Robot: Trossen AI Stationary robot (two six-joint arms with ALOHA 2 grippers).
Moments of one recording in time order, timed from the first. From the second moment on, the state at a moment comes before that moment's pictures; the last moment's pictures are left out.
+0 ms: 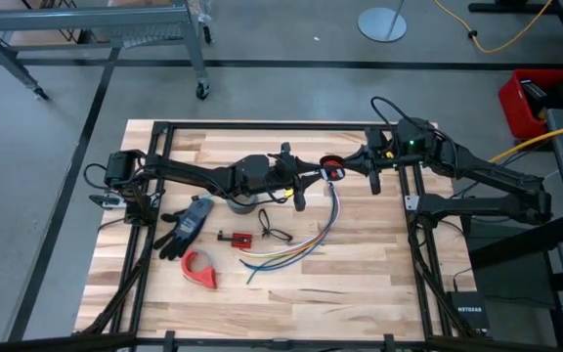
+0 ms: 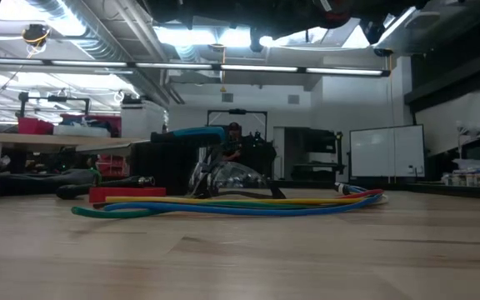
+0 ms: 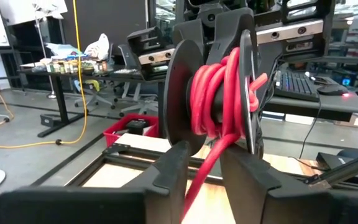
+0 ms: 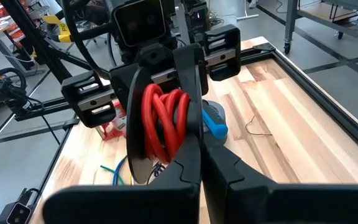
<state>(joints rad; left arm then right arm) 0.05 1.78 1.22 0.59 -0.23 -0.02 -0.37 0.86 0.90 -0.36 -0.40 0.11</state>
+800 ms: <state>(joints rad) 0.05 1.78 1.22 0.64 -0.19 0.08 -0.37 0.86 0.90 -0.36 -0.42 0.11</state>
